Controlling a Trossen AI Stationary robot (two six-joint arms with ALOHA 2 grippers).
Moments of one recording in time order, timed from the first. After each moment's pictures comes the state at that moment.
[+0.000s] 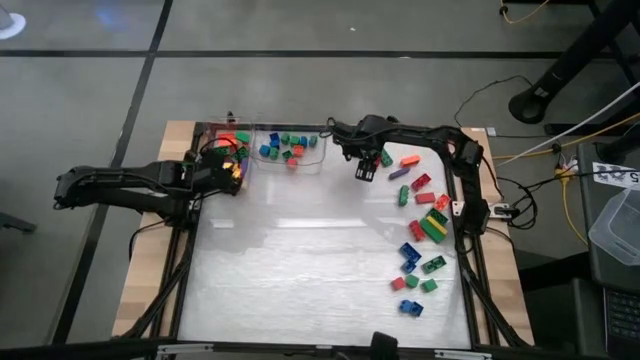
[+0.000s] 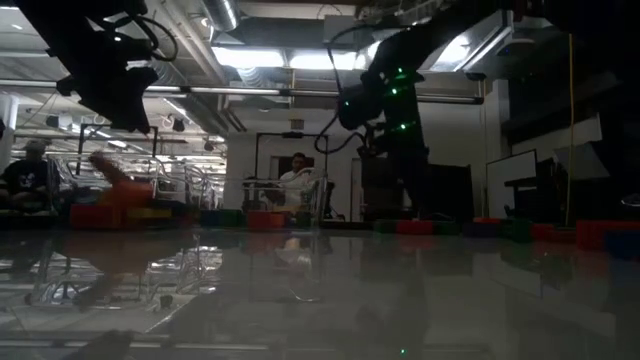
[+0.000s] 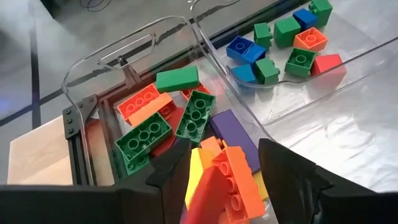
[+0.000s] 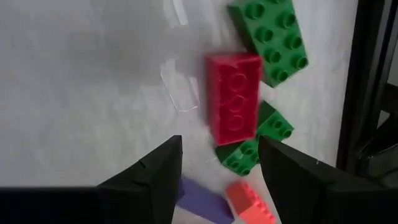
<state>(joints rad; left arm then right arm) 0.10 0.75 0.65 -0.98 -0.81 -0.71 -0.46 2.05 1.62 -1.18 0.27 -0.16</state>
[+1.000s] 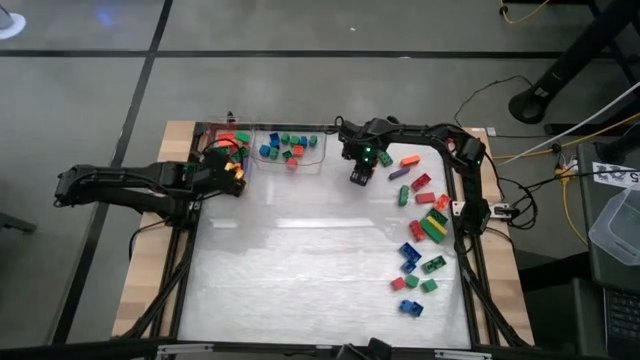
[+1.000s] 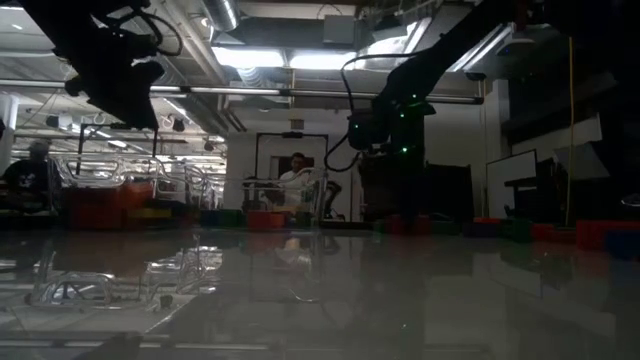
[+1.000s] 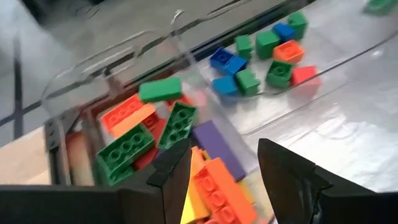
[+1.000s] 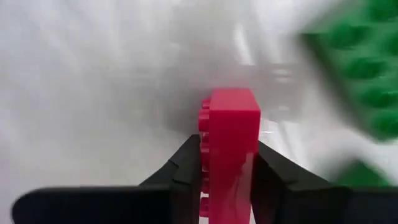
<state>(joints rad) 0.07 0.76 0.65 -0.90 -0.81 -0.68 -0.52 2.05 1.46 -0.92 -0.06 -0.13</state>
